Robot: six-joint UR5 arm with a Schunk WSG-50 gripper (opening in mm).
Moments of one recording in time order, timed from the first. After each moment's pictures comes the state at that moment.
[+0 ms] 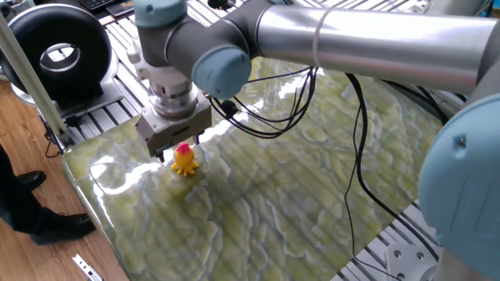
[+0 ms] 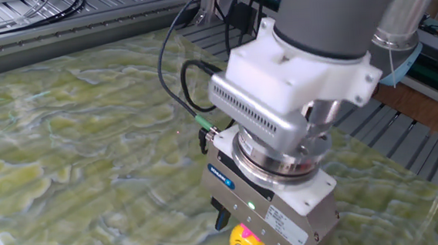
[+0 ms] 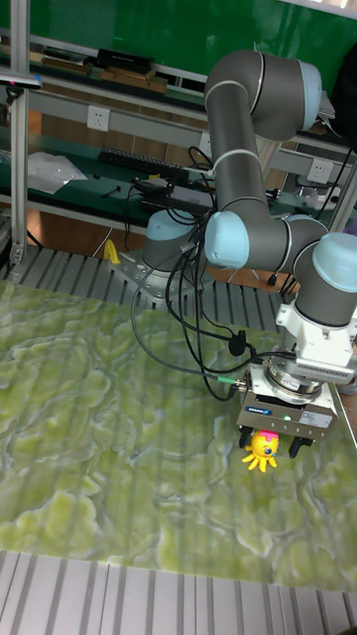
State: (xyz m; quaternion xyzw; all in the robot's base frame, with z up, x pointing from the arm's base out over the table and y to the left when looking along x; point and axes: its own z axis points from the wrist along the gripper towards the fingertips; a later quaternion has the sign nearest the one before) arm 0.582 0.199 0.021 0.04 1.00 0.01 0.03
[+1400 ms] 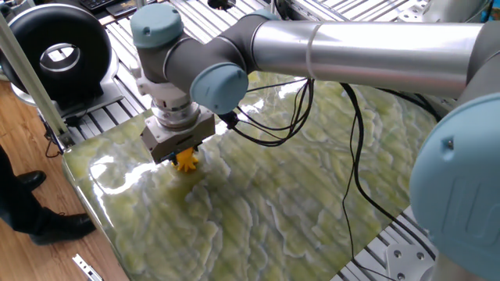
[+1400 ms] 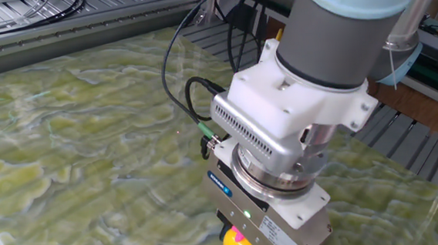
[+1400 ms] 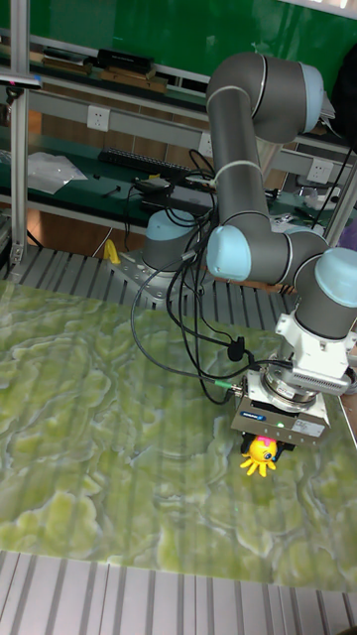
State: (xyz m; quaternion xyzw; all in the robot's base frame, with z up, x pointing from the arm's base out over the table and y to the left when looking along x) arm 0.584 0.195 0.007 0.06 1.00 -0.01 0.03
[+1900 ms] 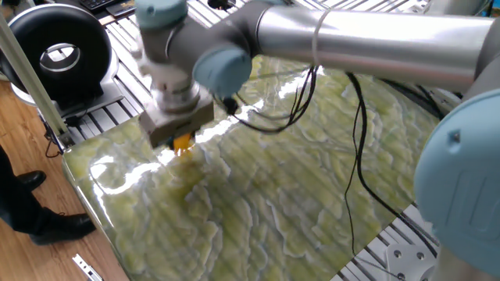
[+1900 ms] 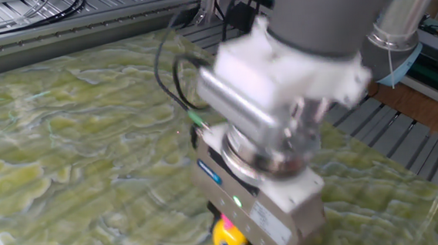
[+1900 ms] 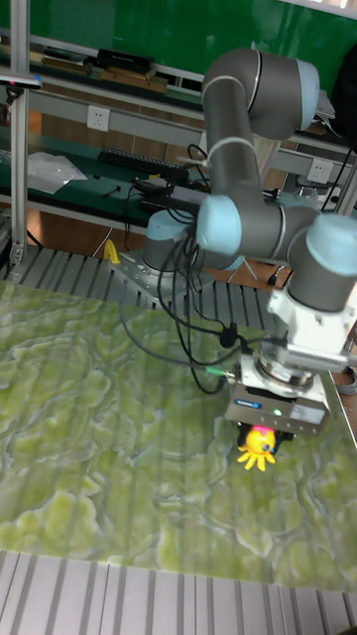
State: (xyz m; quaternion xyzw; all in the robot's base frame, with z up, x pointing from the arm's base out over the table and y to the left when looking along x) arm 0.606 0.163 0.060 0.04 1.00 0.00 0.04
